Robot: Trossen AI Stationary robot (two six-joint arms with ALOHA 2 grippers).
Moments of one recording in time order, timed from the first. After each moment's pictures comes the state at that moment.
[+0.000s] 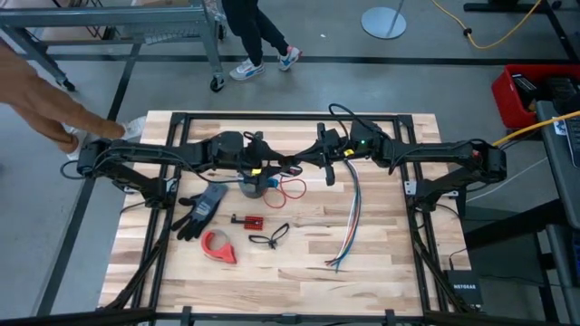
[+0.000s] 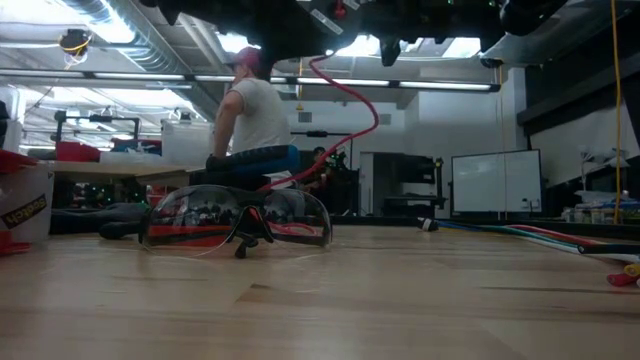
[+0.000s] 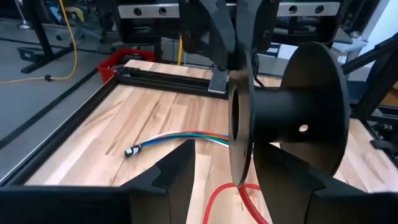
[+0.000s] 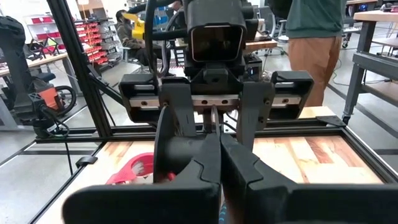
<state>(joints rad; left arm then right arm) 0.14 1.33 0.91 0.16 0.02 -0.07 -0.26 1.35 0.86 0.45 -0.41 0.07</state>
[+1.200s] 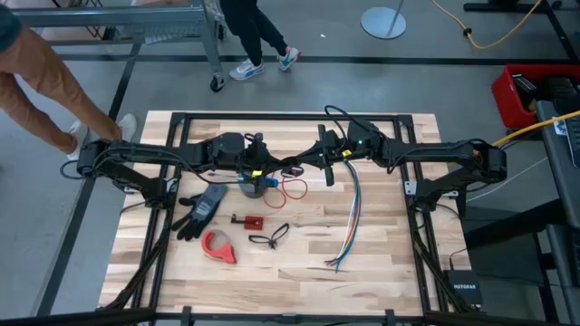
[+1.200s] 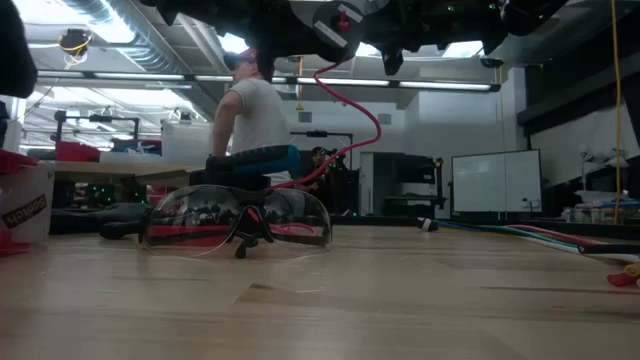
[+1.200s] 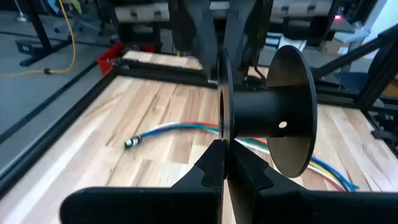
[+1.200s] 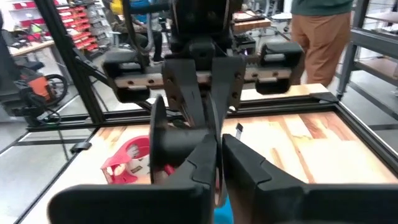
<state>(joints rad) 0.13 1.33 0.91 0.12 0.02 -0.06 -0.26 1.35 0.86 0.36 -0.39 0.07</state>
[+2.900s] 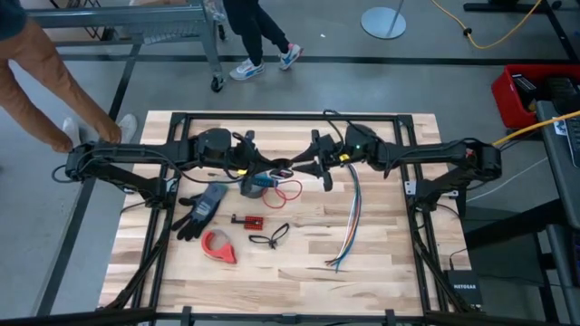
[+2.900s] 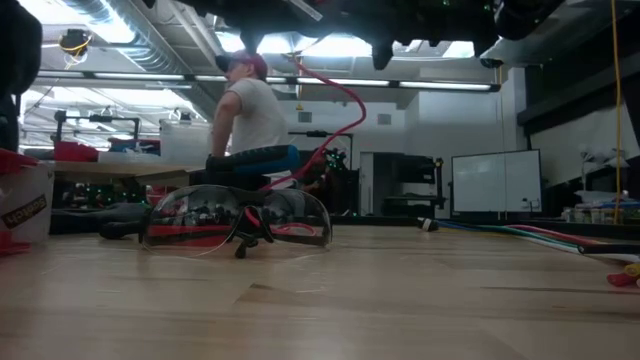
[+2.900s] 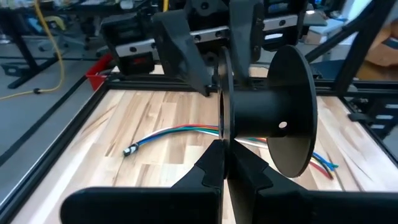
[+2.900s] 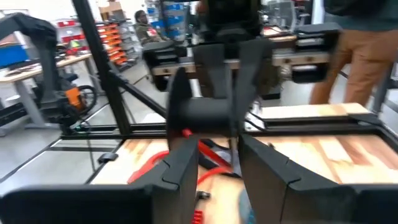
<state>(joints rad) 0.13 1.20 0.91 -0.01 0.09 0.03 -0.21 1.41 0.86 0.51 -0.44 0.11</state>
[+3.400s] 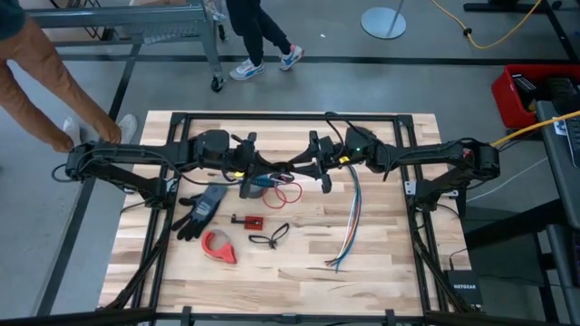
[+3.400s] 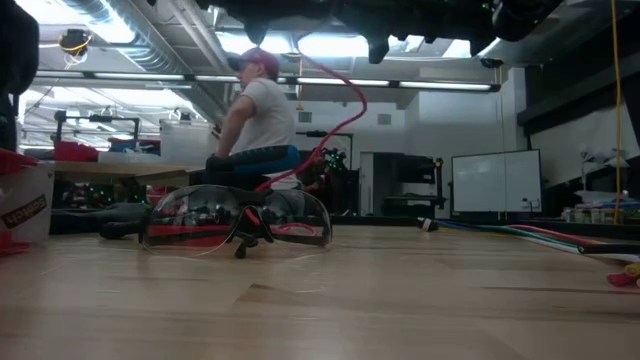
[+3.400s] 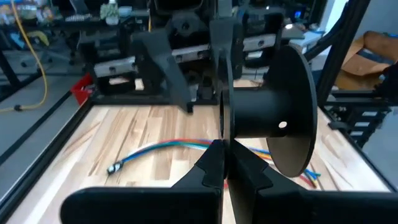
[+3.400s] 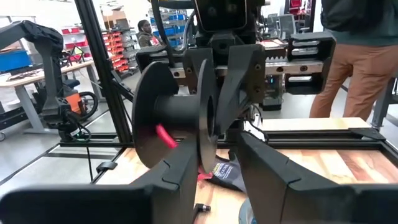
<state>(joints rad) 0.11 1.20 0.91 0.05 0.12 0.03 -0.20 1.43 0.86 0.57 -0.43 0.11</state>
